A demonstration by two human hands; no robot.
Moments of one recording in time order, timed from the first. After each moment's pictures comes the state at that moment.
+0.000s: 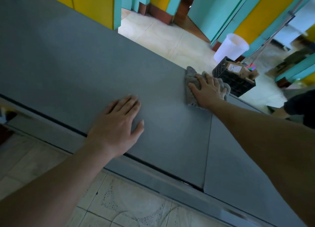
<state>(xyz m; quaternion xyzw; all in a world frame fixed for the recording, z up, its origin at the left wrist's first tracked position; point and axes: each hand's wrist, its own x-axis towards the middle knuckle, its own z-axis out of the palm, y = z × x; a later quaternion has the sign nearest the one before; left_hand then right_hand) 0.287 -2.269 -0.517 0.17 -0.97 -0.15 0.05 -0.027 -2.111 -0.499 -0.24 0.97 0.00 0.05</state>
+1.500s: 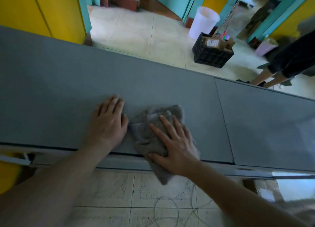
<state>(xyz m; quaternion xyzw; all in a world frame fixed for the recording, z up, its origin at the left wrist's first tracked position) 0.307 -2.436 -0.512 0.14 -0.98 -0.14 0.03 0.279 -2.190 -0.484 -0.35 0.93 -0.03 0.10</state>
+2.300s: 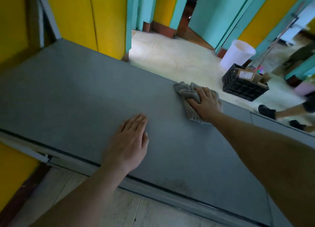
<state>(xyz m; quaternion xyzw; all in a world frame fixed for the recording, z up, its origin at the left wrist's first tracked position) 0.309 -2.436 -0.519 0.17 -0.96 -0.19 0.09 0.015 -2.268 -0.498 -0.25 0.96 -0.08 0.07</state>
